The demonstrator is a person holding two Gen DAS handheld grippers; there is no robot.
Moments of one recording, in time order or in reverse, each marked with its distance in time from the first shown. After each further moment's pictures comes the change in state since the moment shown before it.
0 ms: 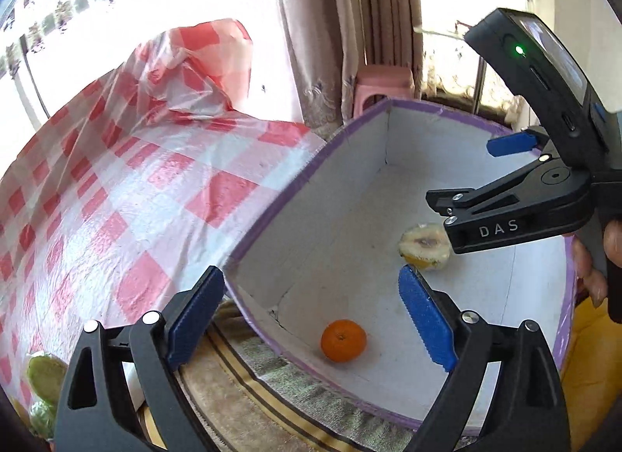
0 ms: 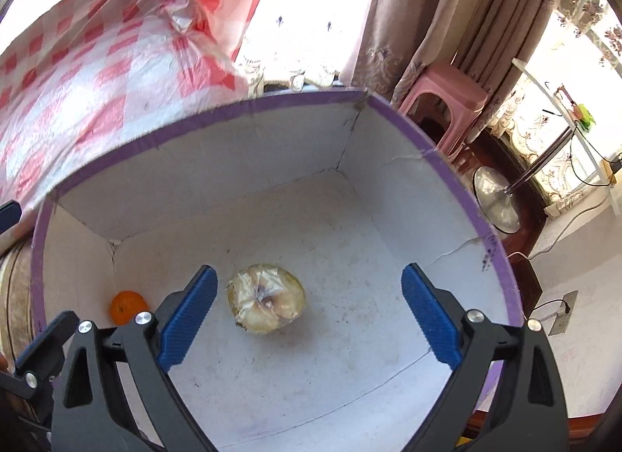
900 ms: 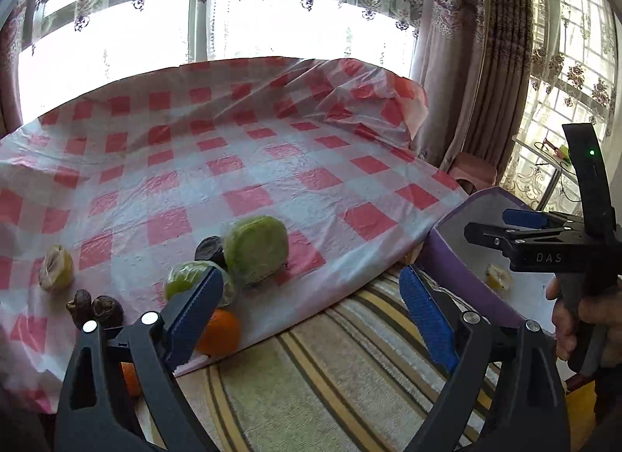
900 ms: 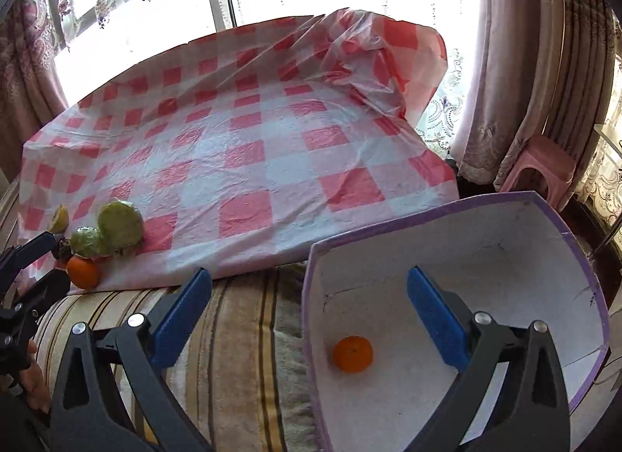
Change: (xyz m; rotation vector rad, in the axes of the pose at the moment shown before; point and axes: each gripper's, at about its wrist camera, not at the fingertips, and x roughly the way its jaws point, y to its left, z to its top) left arm -0.152 0.155 -0.125 -0.426 -0.166 0.180; right arm -0.080 0.147 -0.005 -0.118 -0.228 0.382
